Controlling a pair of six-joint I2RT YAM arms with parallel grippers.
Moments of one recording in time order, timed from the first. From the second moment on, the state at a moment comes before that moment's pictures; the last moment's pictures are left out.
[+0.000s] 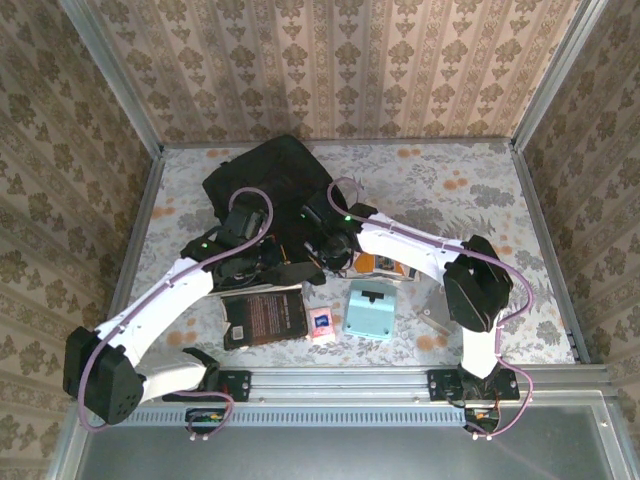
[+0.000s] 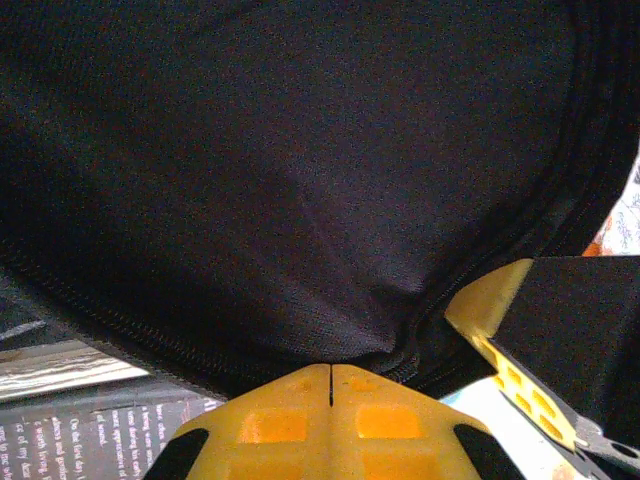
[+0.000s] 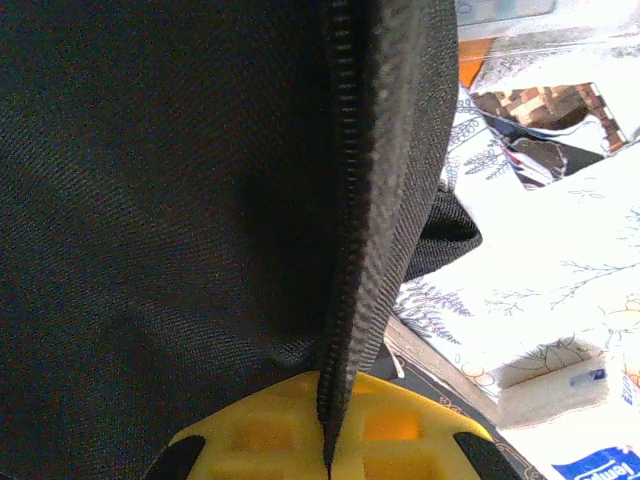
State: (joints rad) left arm -0.59 1.18 0.92 -0.67 0.11 -0.74; right arm 0.80 1.88 1.52 -0.78 -0.06 1.58
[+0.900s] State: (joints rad) left arm -0.74 1.34 1.08 -0.92 -0.38 -0.36; right arm 0.80 1.84 1.42 -0.67 -0.03 1.52
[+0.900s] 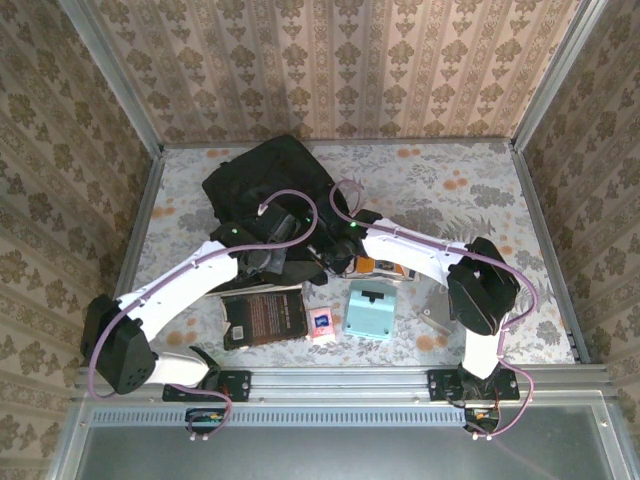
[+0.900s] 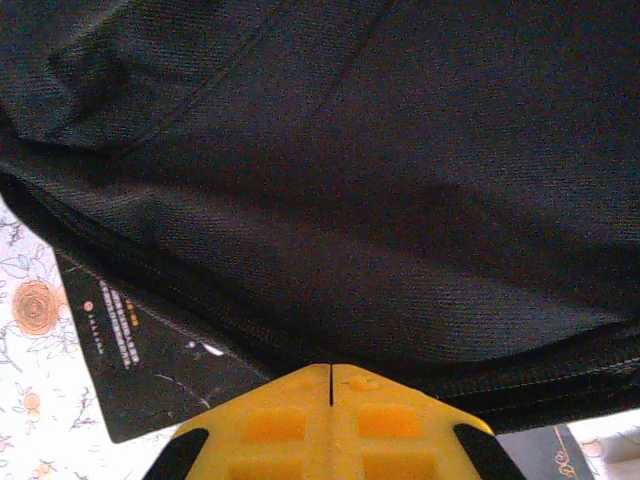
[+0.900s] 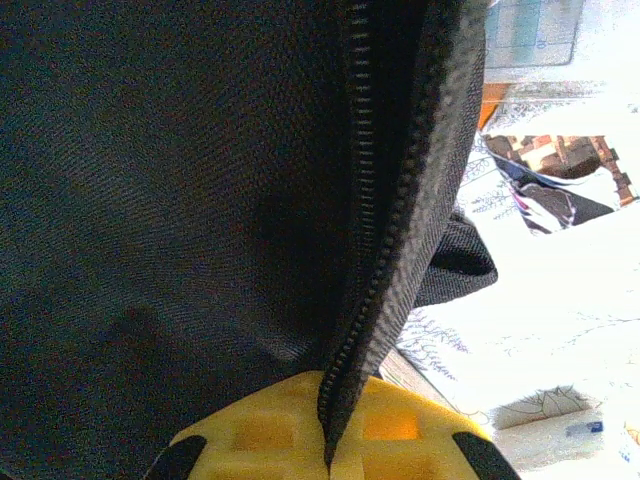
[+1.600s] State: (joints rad) left arm -0.44 1.41 1.15 -0.88 -0.28 -0.35; right arm 0.75 1.80 1.36 -0.56 -0.03 1.47
